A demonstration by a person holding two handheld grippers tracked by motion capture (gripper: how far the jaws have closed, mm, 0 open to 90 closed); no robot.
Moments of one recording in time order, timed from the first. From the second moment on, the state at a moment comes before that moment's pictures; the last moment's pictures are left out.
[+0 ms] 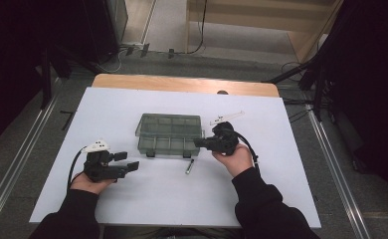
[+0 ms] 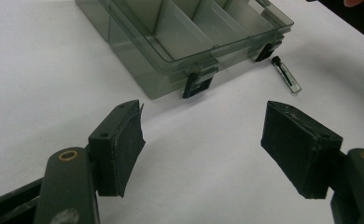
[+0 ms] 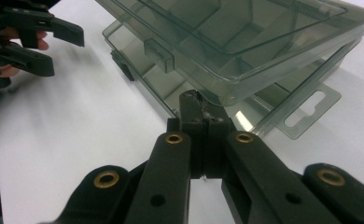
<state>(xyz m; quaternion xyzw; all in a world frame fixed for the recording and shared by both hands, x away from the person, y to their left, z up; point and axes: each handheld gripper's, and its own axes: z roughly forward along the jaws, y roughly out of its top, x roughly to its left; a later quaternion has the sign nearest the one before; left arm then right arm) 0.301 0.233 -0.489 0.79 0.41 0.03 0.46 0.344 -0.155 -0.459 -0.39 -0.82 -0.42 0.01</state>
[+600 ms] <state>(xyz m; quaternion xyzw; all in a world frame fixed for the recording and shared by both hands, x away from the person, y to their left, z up) 0.324 0.231 -0.482 0.80 0.41 0.03 0.45 0.348 -0.160 -0.453 -0.40 -0.81 -0.43 0.01</state>
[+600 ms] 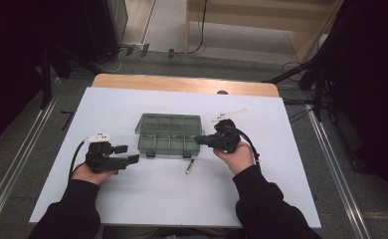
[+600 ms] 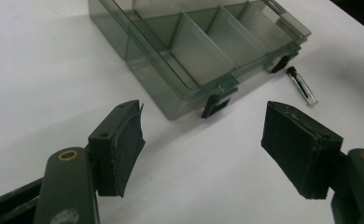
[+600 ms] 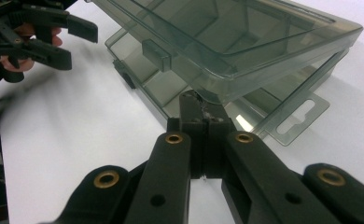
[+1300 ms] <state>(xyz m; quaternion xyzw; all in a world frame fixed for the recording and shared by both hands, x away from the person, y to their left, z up) 0.359 0.227 -0.475 0.80 0.41 0.04 0.44 0.357 -0.155 -0.448 -0.39 -0.82 -0.43 0.03</state>
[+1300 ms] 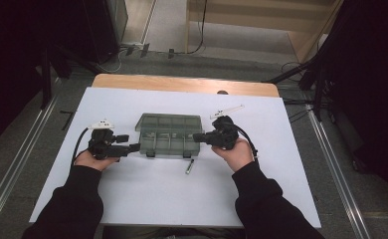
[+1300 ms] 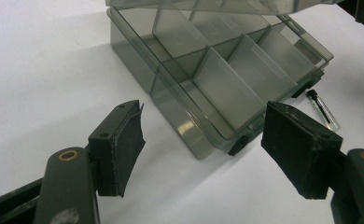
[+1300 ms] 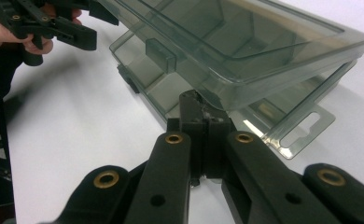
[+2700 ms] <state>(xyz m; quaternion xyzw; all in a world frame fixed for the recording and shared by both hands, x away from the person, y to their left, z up) 0.418 0.212 -0.461 0.81 0.38 0.07 0.44 0.373 -0.155 -0.433 -0.39 -0.81 -0.45 0.00</state>
